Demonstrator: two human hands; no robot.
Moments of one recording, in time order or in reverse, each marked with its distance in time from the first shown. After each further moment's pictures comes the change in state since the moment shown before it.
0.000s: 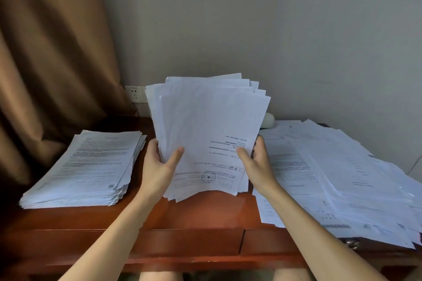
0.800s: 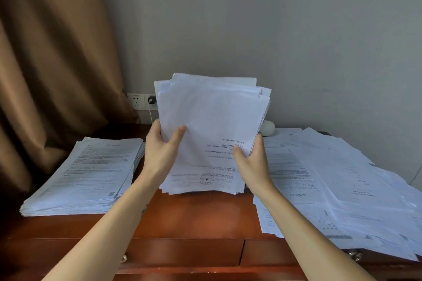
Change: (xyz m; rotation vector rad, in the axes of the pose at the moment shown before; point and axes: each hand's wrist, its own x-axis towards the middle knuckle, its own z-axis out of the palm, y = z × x) left_hand 0.034 0.053 0.012 -0.037 0.060 0.095; right_hand 0.004 -0.030 0.011 -0.034 0.078 -0.089
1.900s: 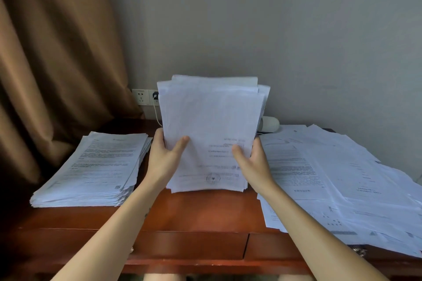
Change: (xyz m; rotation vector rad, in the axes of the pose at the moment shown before) left_hand -0.011 -0.031 -0.012 0.041 -0.031 -0.103; right_hand 0.000 0.021 0.005 -0.011 -0.084 0.041
